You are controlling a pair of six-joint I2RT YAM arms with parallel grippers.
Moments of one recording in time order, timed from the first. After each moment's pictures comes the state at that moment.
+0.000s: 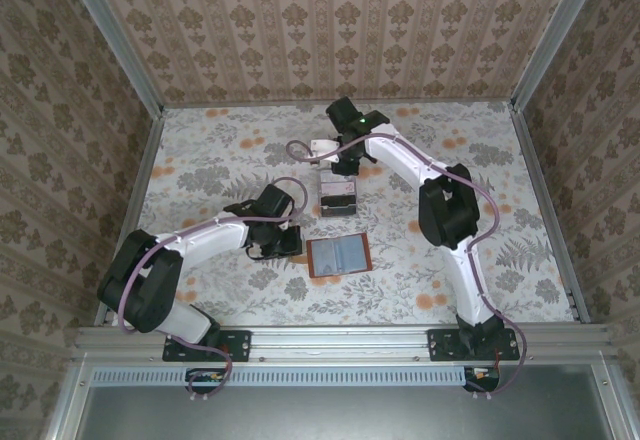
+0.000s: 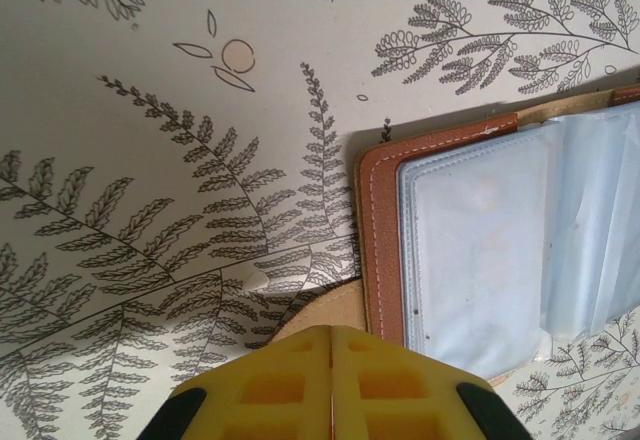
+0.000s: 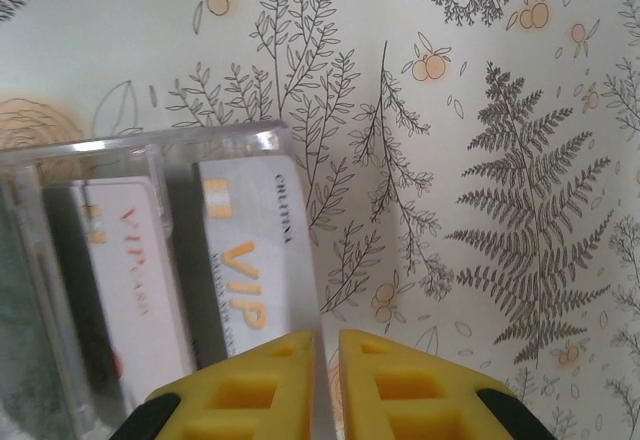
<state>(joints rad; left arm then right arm) -0.65 1.48 0.77 -0.50 0.31 -0.65 0.51 2.24 2.04 -0.94 -0.06 -0.97</state>
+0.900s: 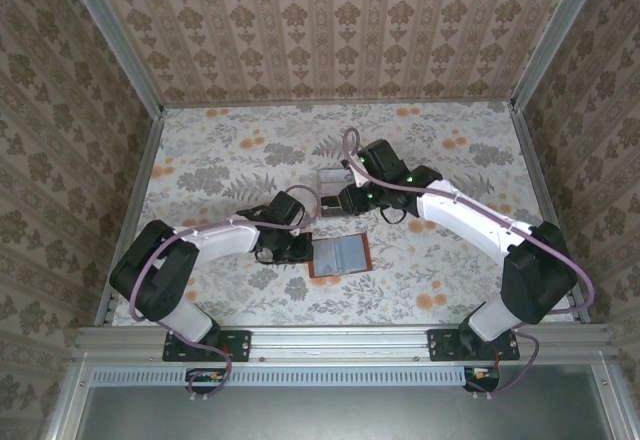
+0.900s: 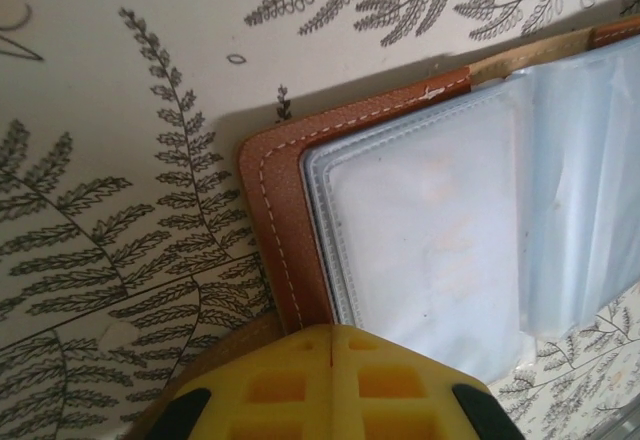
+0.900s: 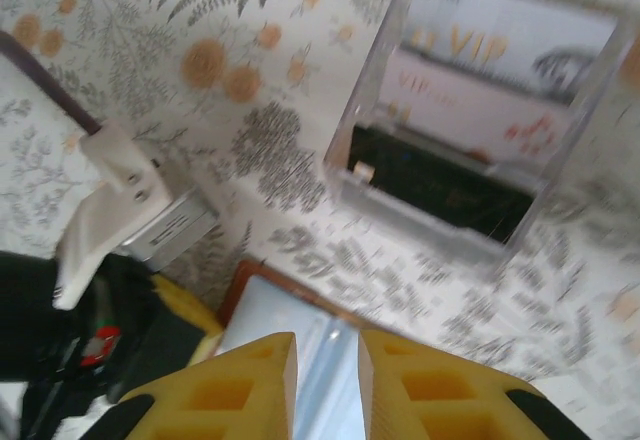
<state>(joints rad) -0.71 1.56 0.74 -0.36 0.38 -0.65 0.61 1.53 1.18 -0.56 -0.19 0.30</state>
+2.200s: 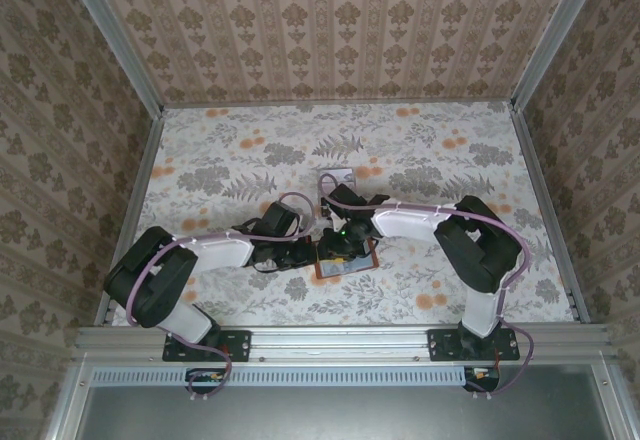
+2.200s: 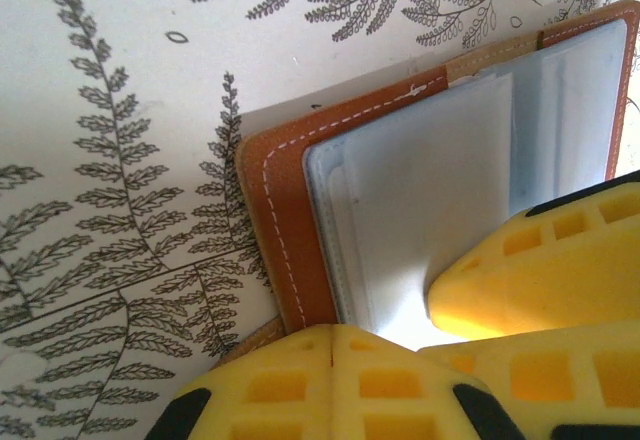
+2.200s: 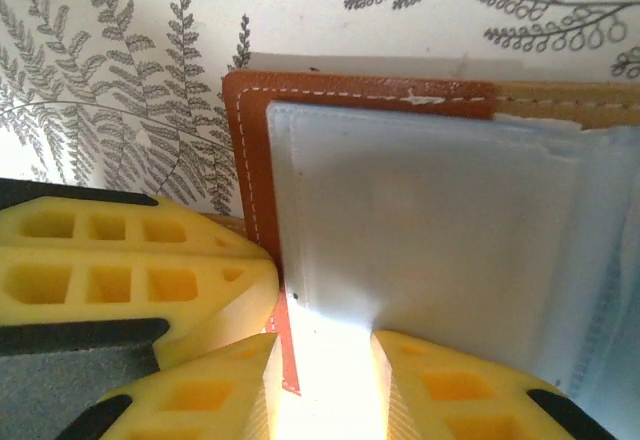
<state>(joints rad) -0.72 1.52 0.58 -0.08 0.44 -0.78 0.76 1.85 1.10 -0.49 -0.40 0.72</state>
